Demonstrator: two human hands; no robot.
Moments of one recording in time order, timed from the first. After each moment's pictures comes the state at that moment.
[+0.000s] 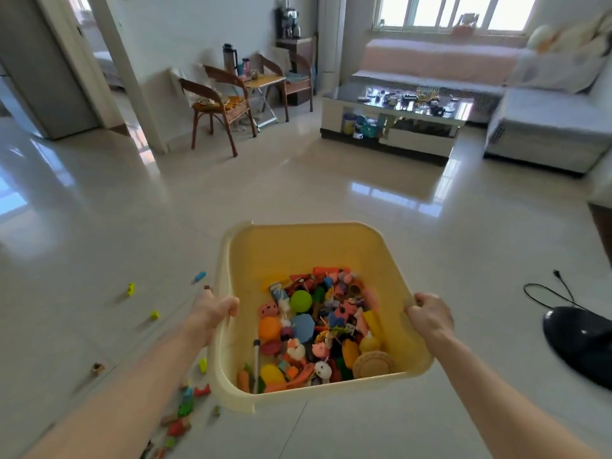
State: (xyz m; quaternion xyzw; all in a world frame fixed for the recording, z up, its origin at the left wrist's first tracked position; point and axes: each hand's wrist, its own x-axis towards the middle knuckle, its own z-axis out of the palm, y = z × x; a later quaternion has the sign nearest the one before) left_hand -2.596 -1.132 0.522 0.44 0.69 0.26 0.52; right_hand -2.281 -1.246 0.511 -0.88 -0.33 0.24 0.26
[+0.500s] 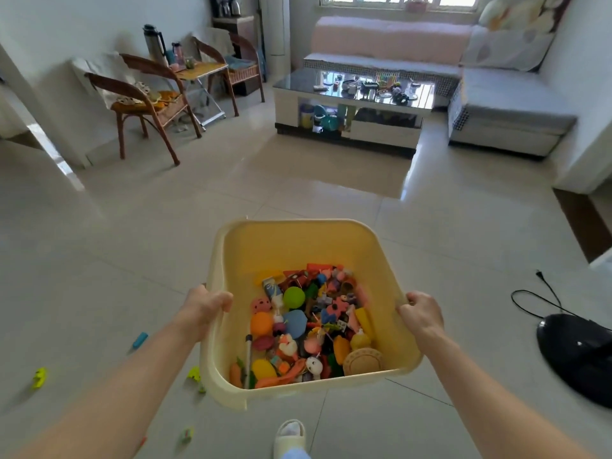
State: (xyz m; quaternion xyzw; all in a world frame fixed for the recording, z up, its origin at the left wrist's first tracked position) left_hand -2.419 -0.815 0.501 0.49 0.65 0.20 0.55; right_hand -2.130 -0.980 0.479 -0.89 -0.24 0.25 0.31
